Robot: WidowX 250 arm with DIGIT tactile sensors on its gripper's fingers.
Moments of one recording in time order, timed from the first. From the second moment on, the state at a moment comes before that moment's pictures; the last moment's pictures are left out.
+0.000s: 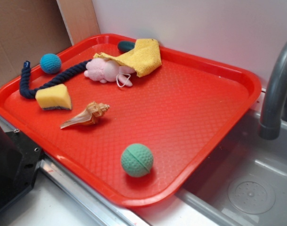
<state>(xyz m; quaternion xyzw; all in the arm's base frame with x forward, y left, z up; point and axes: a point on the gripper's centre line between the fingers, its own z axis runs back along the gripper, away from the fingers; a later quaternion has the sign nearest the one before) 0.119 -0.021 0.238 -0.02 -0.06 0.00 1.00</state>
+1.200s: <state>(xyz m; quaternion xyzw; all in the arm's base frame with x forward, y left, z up) 0.140 -0.152 0.065 -0.04 0.00 -0.43 0.90</state>
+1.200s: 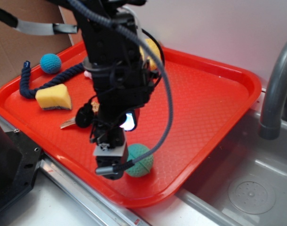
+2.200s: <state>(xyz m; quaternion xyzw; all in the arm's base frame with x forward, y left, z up) 0.105 -0.171 0.033 -0.07 -0.01 -0.45 0.89</state>
